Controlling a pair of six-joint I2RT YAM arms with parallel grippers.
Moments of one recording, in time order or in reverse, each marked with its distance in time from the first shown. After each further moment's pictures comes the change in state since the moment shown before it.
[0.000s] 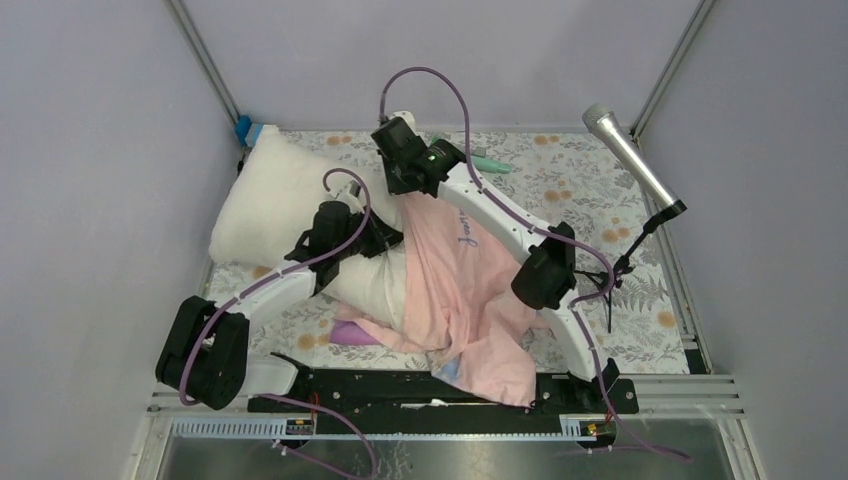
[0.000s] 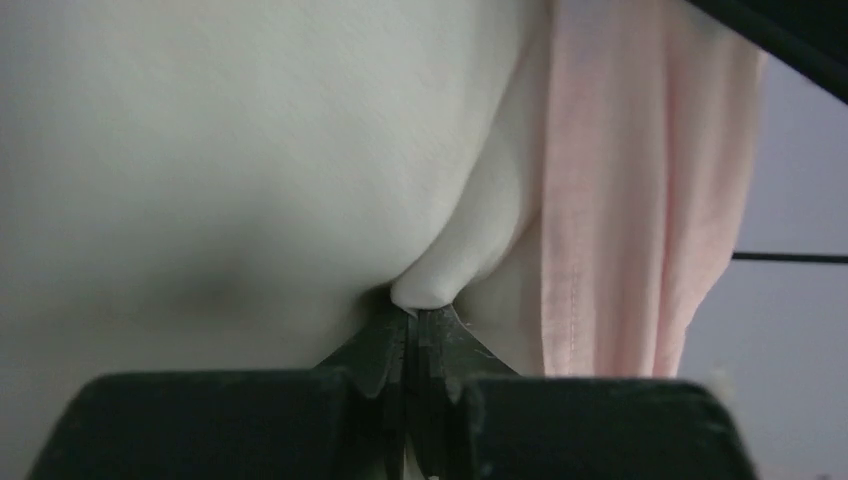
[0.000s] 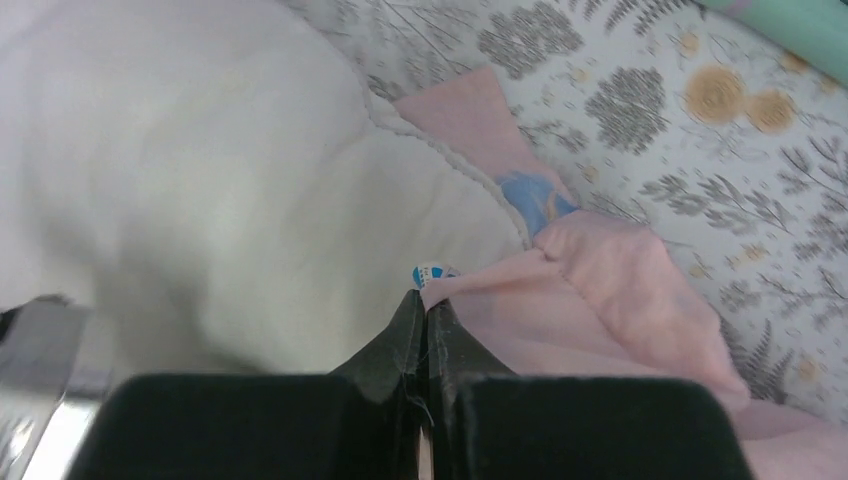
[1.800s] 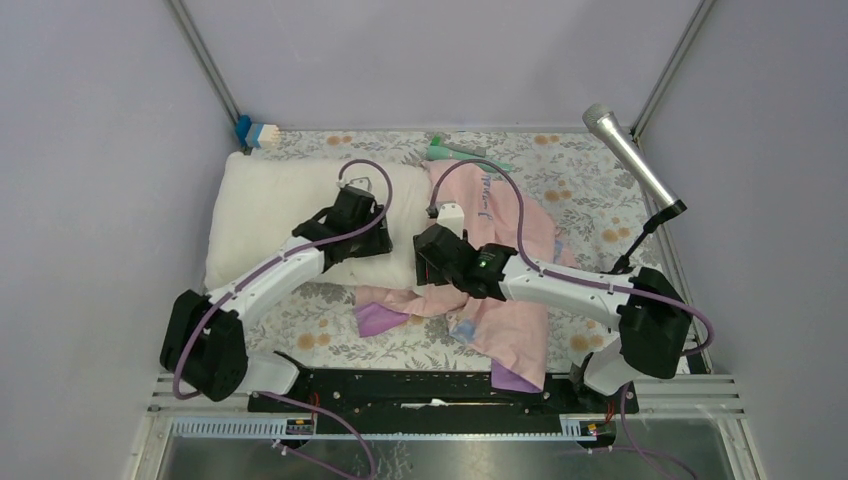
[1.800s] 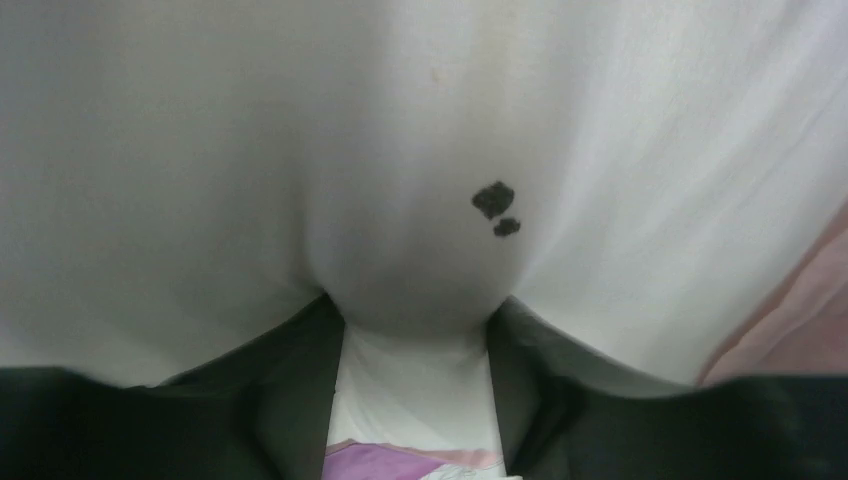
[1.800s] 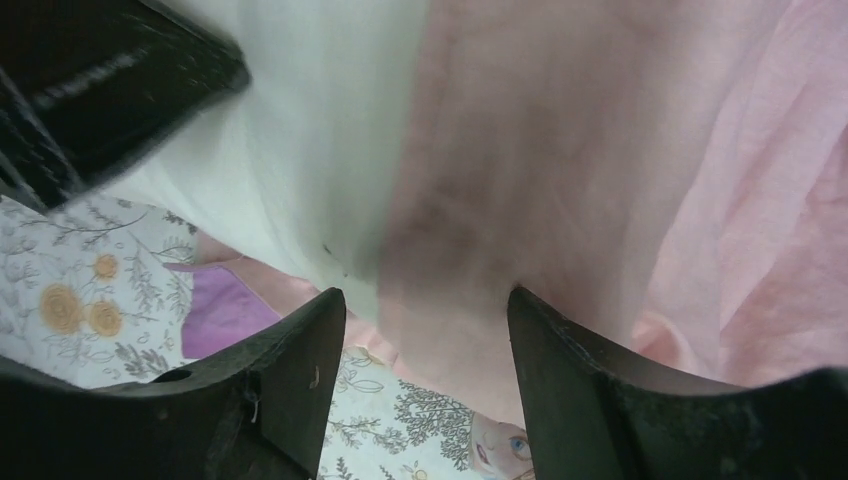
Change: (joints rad) left arm -0.073 0.024 0.291 -0.631 -0.418 0.241; right arm 0.210 -0.698 -1.205 0.481 0.113 0.273
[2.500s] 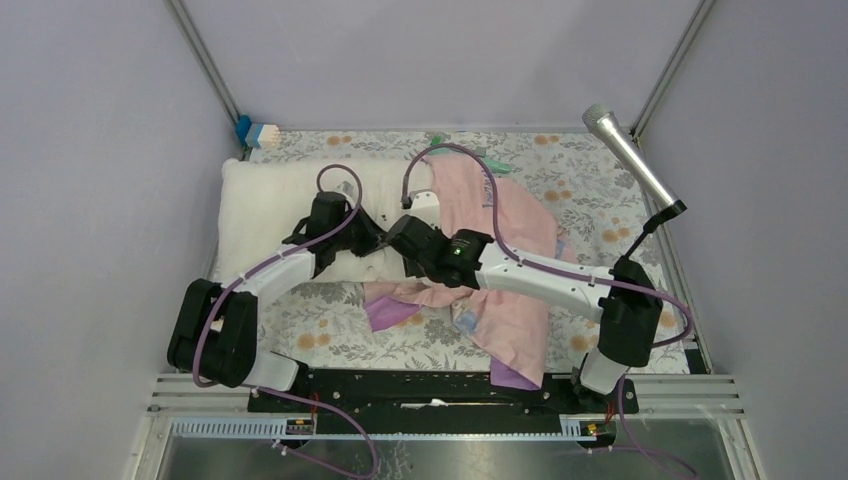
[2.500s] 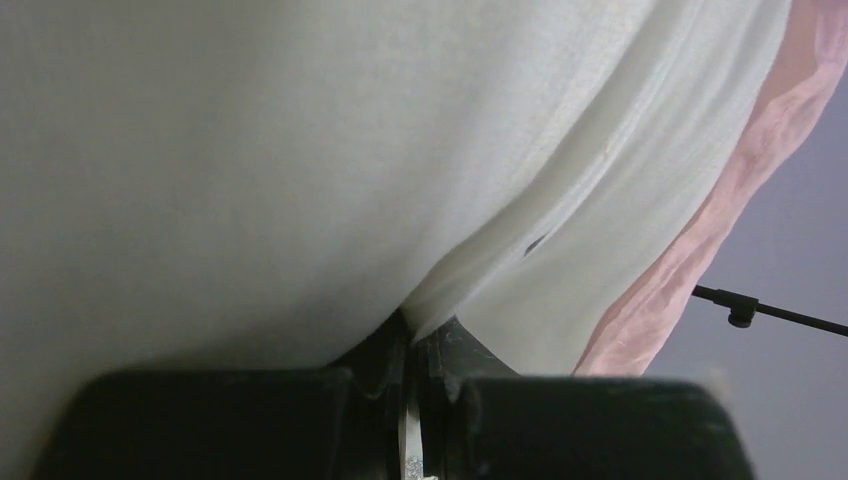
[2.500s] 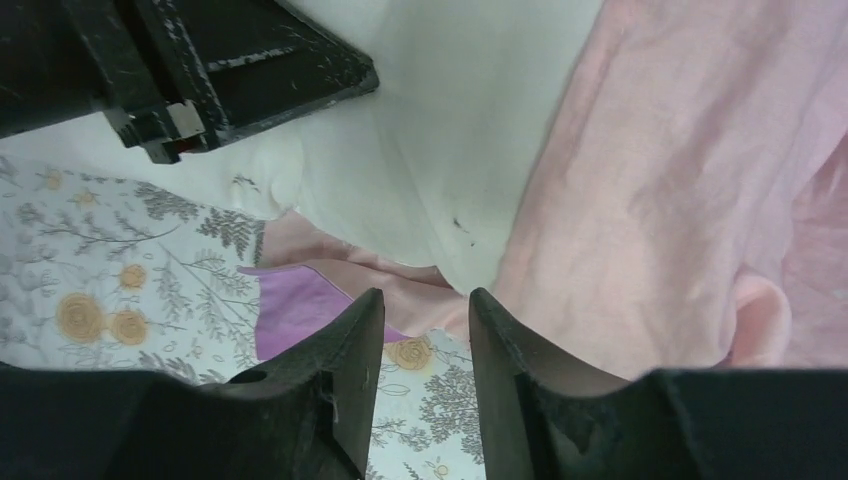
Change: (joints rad) left arm 0.189 0.085 -0.195 0.448 0.451 -0.295; right arm 0.055 0.138 0.274 -0.195 0.078 -0.021
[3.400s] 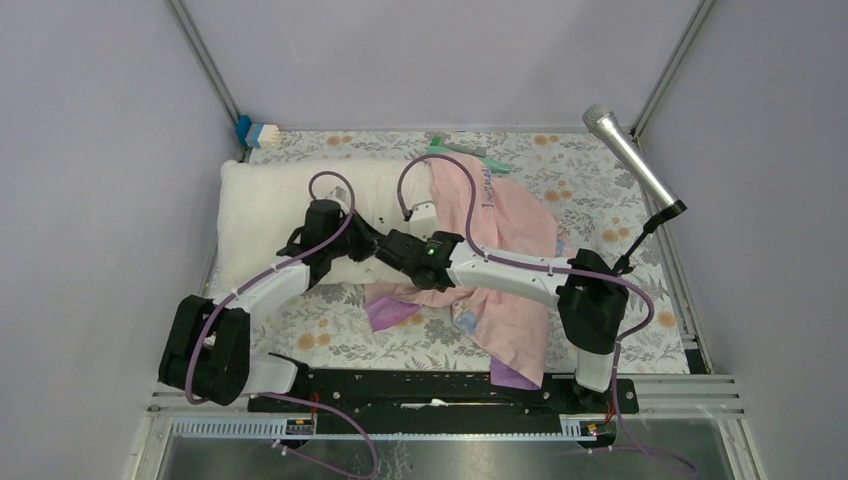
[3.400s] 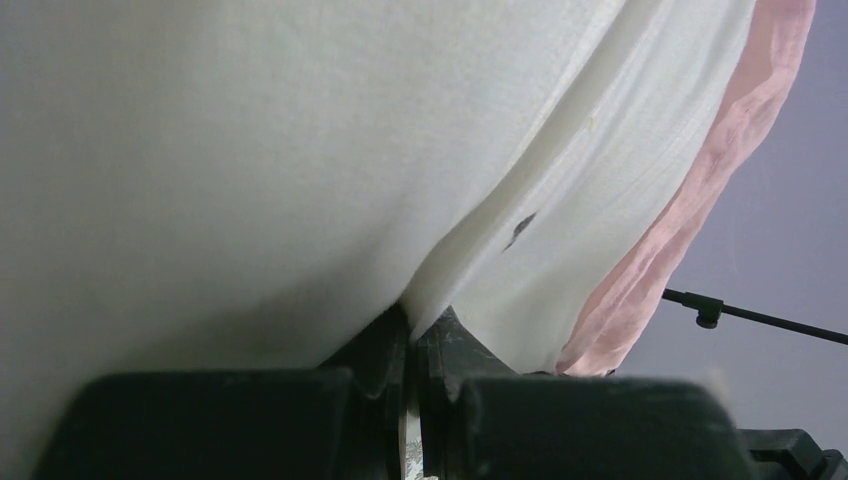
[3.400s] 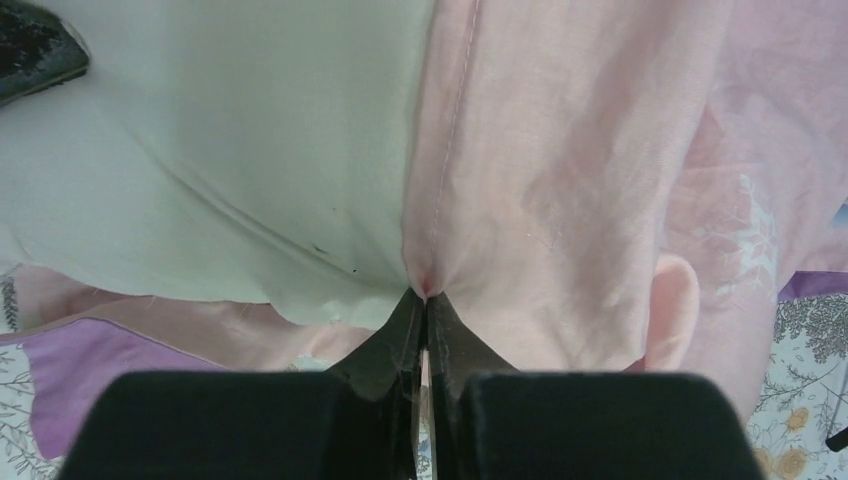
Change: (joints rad) left arm 0.008 -0.088 -0.087 0.064 -0.013 -0.067; right arm 0.008 0.182 0.074 -0.232 0.212 0.058
